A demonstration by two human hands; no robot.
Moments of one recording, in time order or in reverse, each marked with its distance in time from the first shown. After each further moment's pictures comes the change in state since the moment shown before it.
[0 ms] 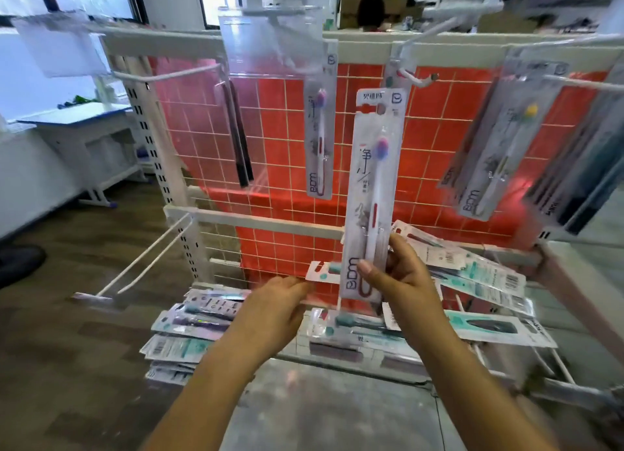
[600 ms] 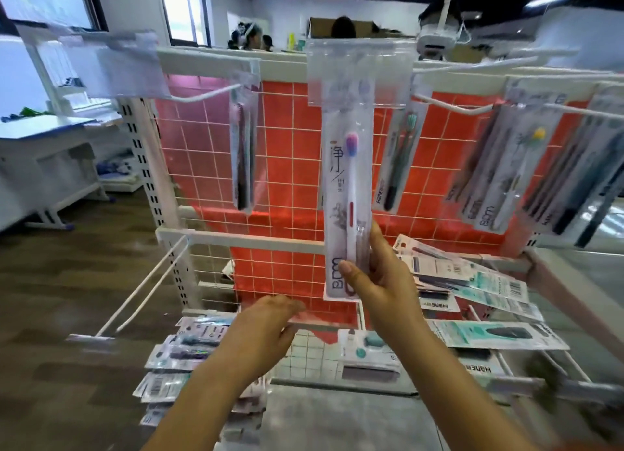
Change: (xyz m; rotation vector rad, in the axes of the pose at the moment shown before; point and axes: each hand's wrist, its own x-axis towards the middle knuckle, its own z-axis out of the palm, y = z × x) left_hand 0.000 -0.076 -0.005 -0.093 -0.064 0.045; right_hand 0.021 -0.002 0.083 -0.334 0.113 -0.140
